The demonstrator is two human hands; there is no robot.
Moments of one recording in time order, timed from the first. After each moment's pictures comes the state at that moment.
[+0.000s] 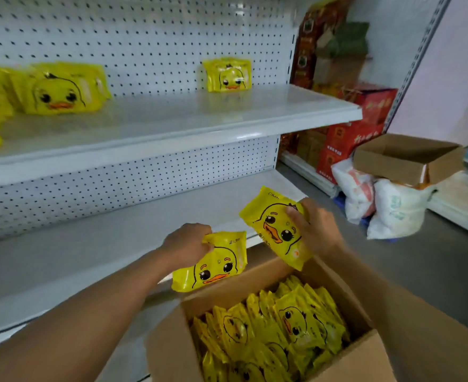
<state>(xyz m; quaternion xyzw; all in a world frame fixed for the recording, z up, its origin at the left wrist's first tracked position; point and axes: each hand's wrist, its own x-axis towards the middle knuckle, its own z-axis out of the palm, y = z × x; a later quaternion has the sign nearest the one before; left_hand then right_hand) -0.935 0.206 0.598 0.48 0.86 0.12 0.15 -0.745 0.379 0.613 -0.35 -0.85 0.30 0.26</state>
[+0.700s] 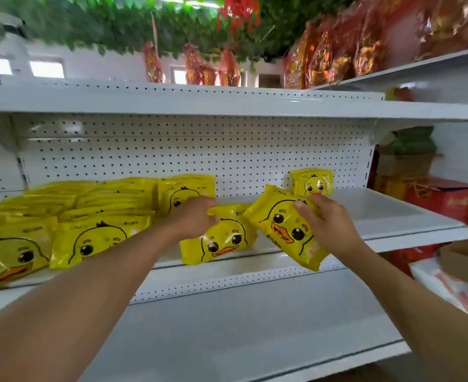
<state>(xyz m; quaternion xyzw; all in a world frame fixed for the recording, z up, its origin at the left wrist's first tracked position) -1.105 0.113 0.820 0.39 0.89 0.23 -0.05 -0.937 0.308 0.804 -0.16 -0.86 0.28 0.39</state>
